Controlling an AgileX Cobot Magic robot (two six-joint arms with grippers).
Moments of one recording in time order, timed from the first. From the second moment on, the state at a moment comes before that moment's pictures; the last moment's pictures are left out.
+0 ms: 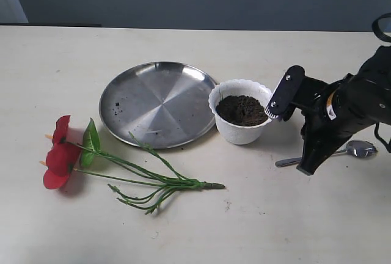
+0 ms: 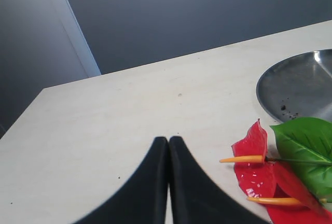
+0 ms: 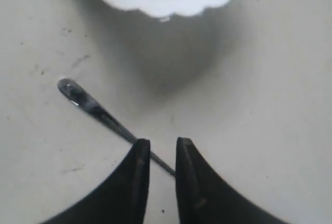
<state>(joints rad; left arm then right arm) -0.03 0.00 0.00 0.21 0.26 0.02 0.57 1.57 -0.73 -0.44 0.47 -0.24</state>
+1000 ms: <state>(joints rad) -0.03 0.00 0.00 0.21 0.26 0.02 0.26 1.83 -1.11 0.10 0.97 -0.73</state>
